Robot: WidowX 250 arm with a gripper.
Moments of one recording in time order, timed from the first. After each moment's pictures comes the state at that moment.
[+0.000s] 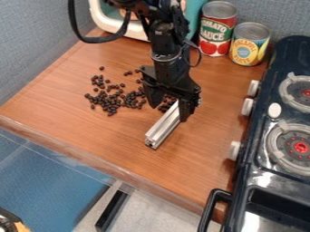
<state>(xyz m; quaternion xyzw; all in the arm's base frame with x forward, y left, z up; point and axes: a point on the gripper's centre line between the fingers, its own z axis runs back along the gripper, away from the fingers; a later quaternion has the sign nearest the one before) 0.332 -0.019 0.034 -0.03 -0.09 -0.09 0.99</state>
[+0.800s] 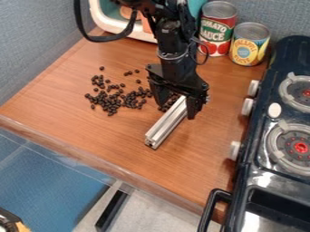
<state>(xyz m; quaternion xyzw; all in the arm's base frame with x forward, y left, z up) 0.339 -0.027 0.037 -0.04 -0.11 -0.09 0.99</state>
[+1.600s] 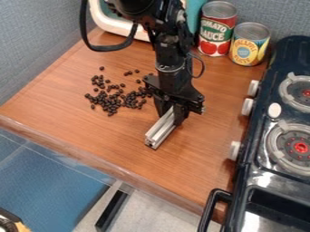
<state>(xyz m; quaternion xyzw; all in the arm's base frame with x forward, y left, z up) 0.333 -0.021 0.016 -0.02 -0.08 -0.07 0.99</state>
